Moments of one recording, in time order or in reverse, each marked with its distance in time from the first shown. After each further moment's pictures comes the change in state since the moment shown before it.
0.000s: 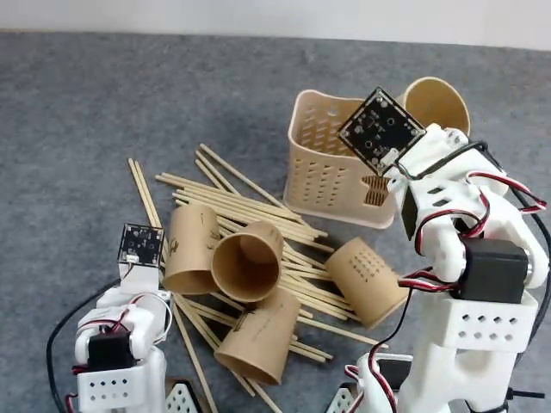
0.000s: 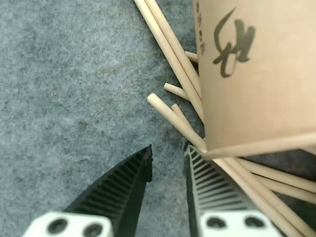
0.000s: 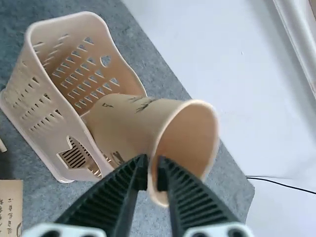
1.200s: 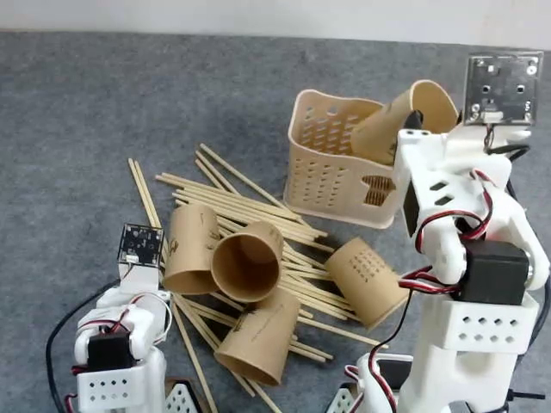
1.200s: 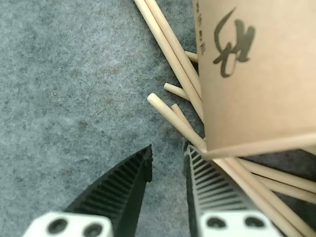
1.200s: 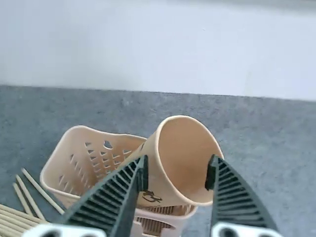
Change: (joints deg) left arm 0.0 0.0 0.0 0.0 0.0; right arm -0.1 -0.1 0.0 -5.9 -52.4
